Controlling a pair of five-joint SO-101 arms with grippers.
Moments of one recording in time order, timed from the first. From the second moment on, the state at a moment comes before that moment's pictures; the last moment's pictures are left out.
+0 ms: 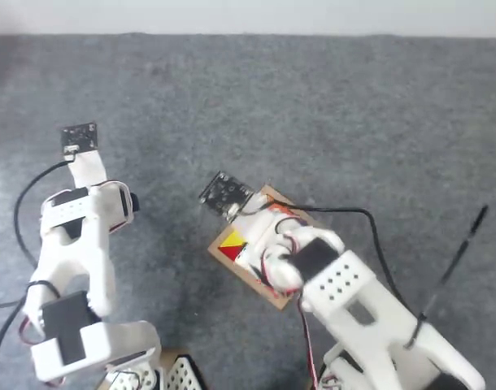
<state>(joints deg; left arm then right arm) -26.3 -4.7 46.5 41.6 -2.0 -42.3 -35.3 51.5 53.5 14.8</state>
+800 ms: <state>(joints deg) -26.3 -4.7 46.5 41.6 -2.0 -30.7 -21.5 47.9 53.2 19.3</state>
